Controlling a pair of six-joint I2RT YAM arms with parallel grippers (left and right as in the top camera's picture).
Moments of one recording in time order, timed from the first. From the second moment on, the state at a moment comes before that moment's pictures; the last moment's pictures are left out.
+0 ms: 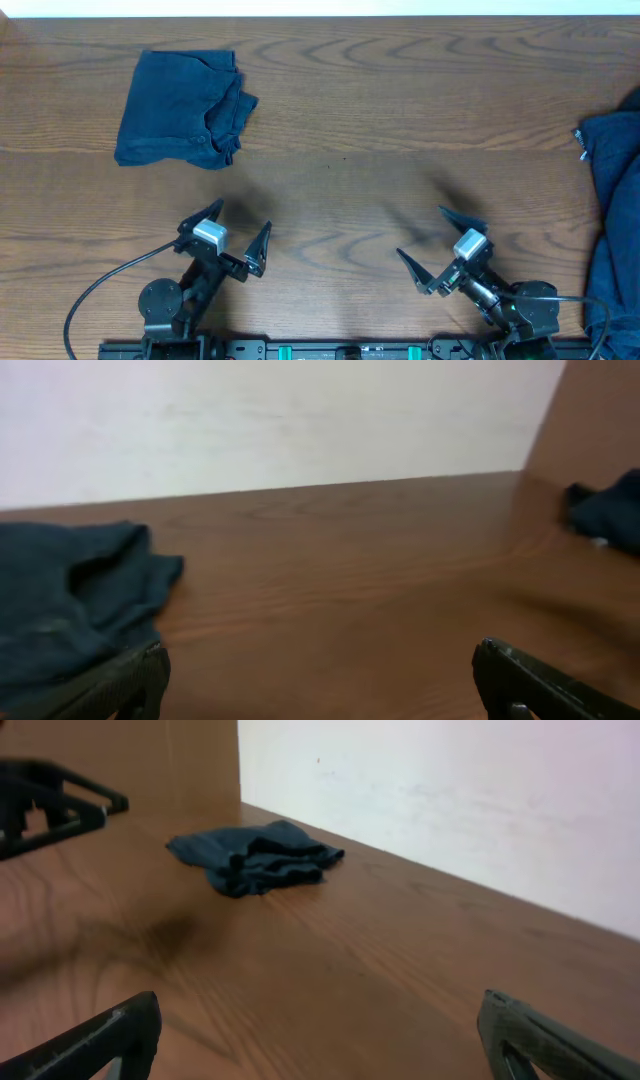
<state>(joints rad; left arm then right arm) 0.02 0.01 0.03 -0.10 0.53 -0.13 0.21 0.01 0.01 -0.03 -0.58 -0.01</state>
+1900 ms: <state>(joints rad) 0.02 1.05 0.96 -0.97 0.58 -0.14 -0.65 1.95 1.74 -0.91 0.00 0.32</state>
